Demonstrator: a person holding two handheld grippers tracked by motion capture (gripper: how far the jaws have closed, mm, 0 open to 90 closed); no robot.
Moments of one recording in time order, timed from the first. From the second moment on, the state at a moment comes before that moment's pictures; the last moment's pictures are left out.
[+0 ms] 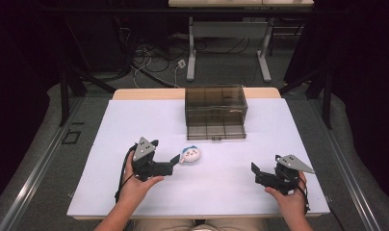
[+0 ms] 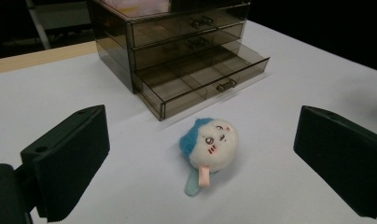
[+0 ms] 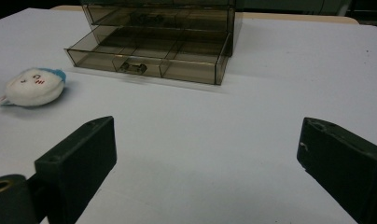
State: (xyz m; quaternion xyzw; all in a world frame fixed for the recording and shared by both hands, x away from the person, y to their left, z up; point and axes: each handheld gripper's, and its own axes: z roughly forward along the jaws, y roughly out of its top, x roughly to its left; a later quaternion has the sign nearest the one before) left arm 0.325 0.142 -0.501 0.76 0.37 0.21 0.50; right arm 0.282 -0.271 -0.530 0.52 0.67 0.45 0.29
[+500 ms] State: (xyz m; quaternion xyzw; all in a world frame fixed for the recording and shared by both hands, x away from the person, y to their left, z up) left arm 0.336 0.121 -0.506 0.77 0.36 0.20 0.49; right arm 0.283 -0.271 -0.532 0.52 0.67 0.45 0.29
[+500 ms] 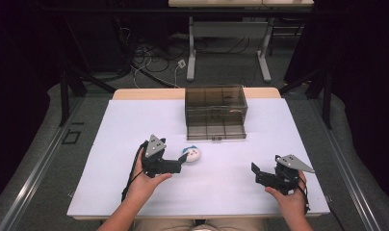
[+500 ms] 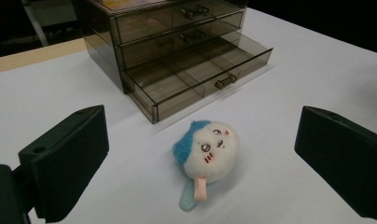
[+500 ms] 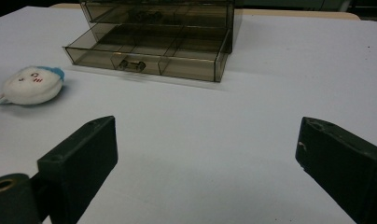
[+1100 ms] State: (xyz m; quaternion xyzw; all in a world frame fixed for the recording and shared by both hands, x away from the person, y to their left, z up) left arm 0.349 0.108 -0.511 0.77 0.38 0.19 0.48; right arm 0.283 -0.272 -0.532 0.52 0.67 0.45 0.28
